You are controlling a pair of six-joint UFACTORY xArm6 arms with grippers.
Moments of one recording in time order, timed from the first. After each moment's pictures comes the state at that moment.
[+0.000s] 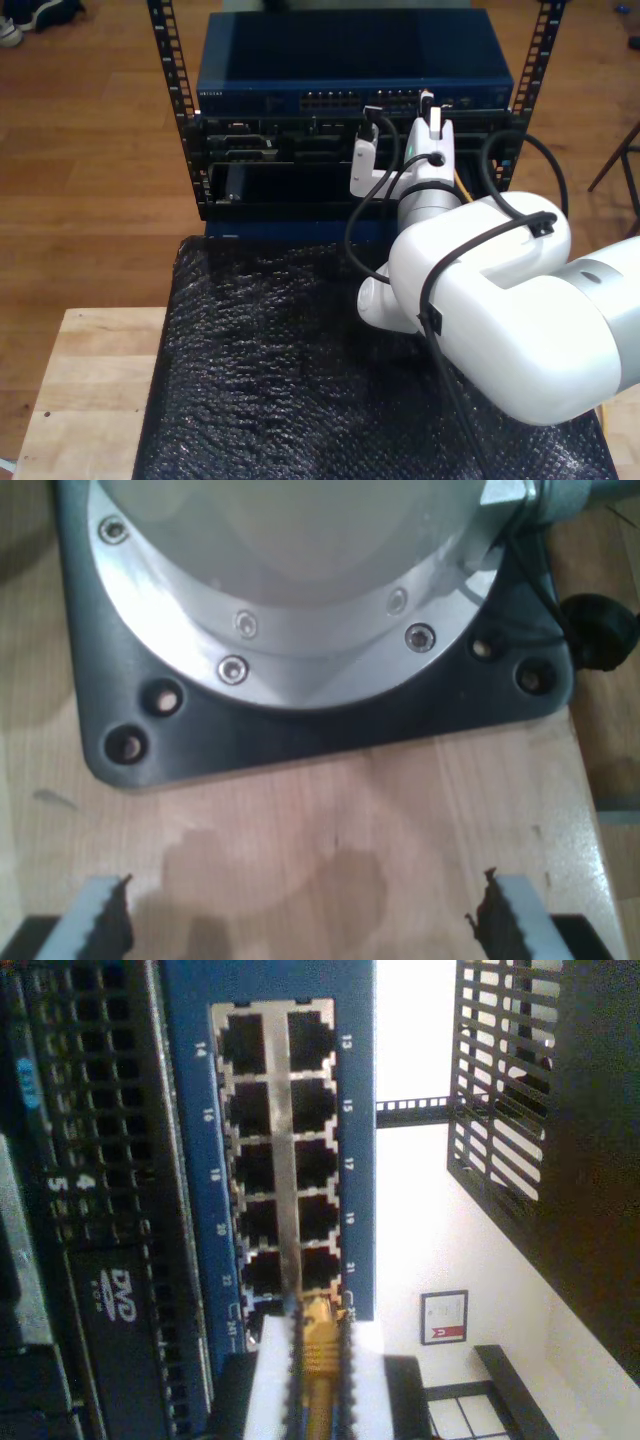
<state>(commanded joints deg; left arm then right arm) 79.7 -28.5 -6.8 0.3 63.1 -180.5 25.4 45.1 -72.3 31.0 -73.6 -102.0</state>
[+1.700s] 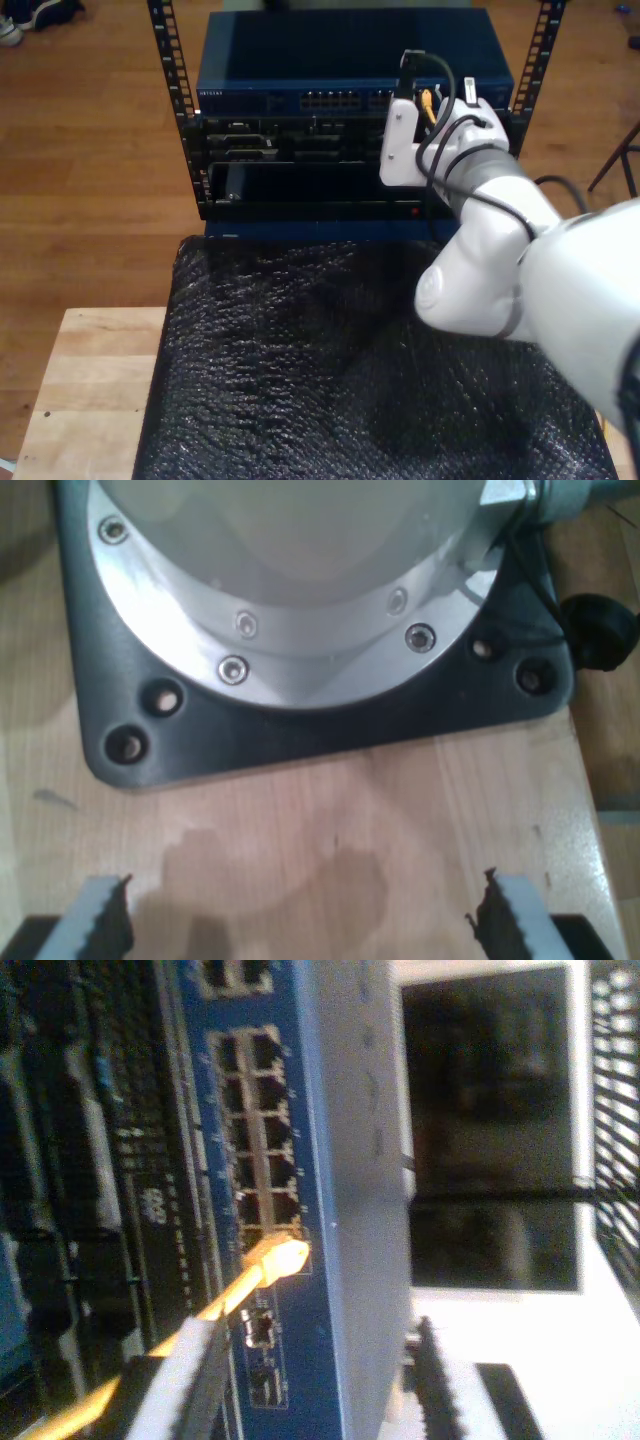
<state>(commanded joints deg) 79.7 -28.5 -6.8 0.3 63.0 -180.5 20.4 3.0 -42.1 24.7 -33.6 -100.3</state>
